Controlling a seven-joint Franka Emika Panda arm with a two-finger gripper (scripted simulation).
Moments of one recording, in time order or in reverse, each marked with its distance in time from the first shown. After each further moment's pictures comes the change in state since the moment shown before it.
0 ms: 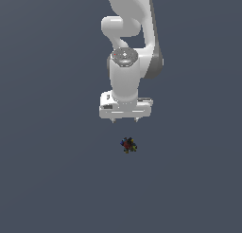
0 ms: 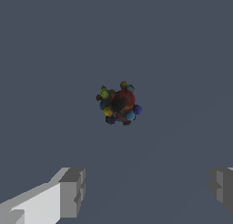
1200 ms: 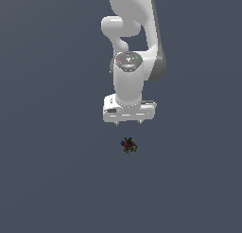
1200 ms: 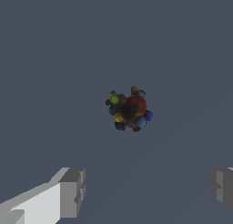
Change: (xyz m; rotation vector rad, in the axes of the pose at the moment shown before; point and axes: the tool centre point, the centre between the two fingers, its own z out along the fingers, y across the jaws) arm 0.010 -0.014 0.006 0.019 -0.003 -0.014
